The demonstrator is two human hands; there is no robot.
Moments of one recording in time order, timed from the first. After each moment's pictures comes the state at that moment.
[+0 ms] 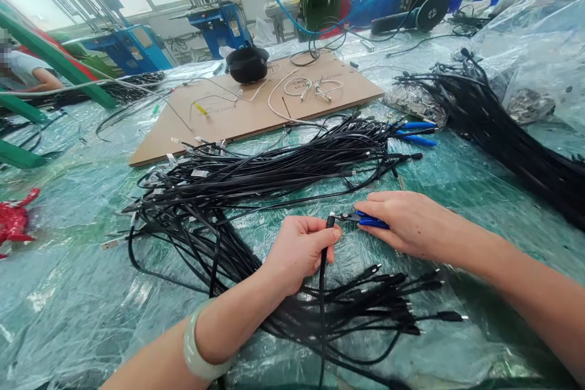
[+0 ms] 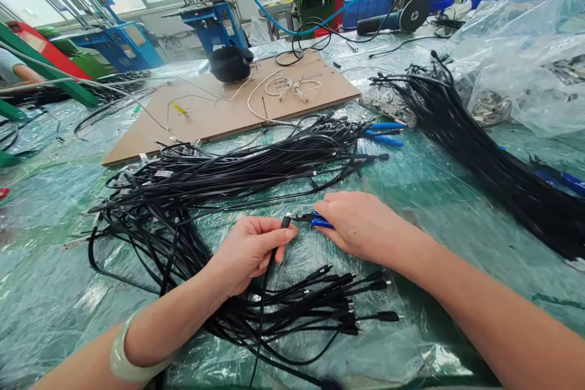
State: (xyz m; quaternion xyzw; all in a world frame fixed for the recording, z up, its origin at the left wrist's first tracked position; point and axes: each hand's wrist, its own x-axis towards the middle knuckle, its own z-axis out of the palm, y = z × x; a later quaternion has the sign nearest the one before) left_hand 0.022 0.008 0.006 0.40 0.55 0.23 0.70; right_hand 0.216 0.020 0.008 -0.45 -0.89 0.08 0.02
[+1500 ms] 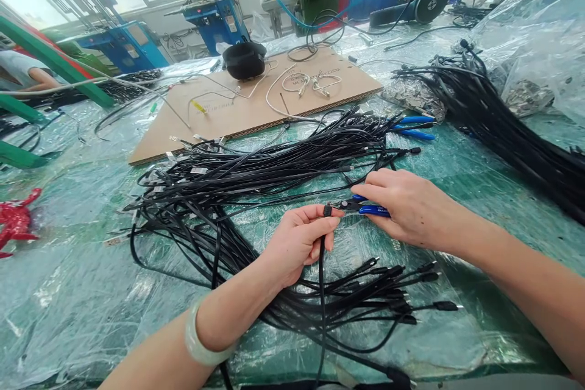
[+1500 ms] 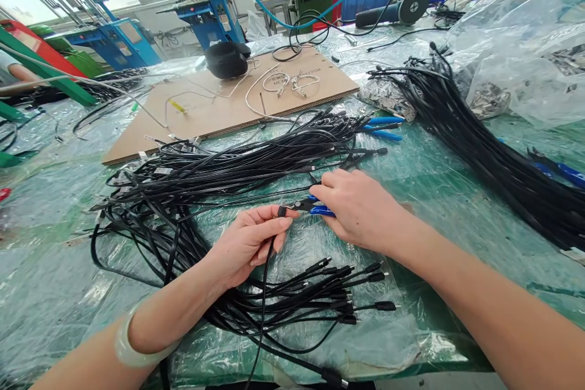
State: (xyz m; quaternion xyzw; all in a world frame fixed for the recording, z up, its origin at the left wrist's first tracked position) left_hand 0.020 0.012 0.003 0.38 0.47 0.27 0.74; right_hand 0.221 0.023 0.009 -0.43 -0.90 -0.02 0.09
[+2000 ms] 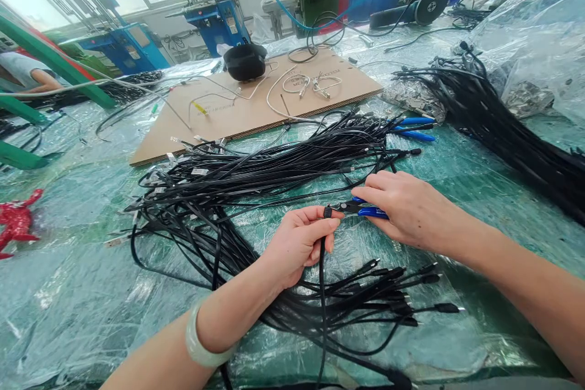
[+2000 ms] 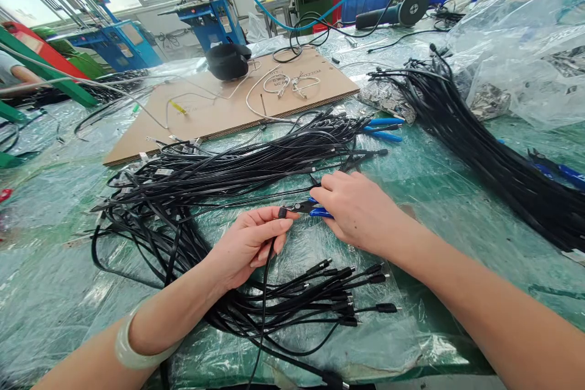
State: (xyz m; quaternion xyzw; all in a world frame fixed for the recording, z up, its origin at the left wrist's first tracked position) left_hand 0.019 0.012 0.003 0.37 0.47 0.27 0.75; right_hand 0.218 0.022 0.009 -0.43 -0.90 -0.04 0.08
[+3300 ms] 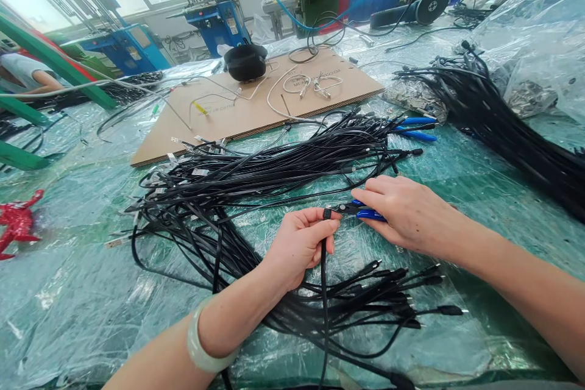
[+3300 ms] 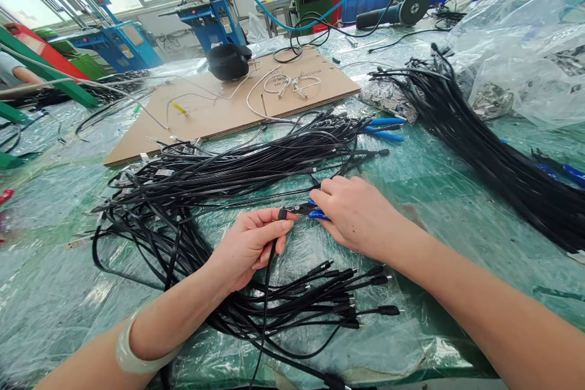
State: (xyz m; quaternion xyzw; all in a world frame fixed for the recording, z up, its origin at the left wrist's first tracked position) left_hand 0.022 0.010 0.004 0.38 0.51 0.28 0.72; right_hand 0.213 0.019 0.007 -0.44 -0.90 -0.04 0.07
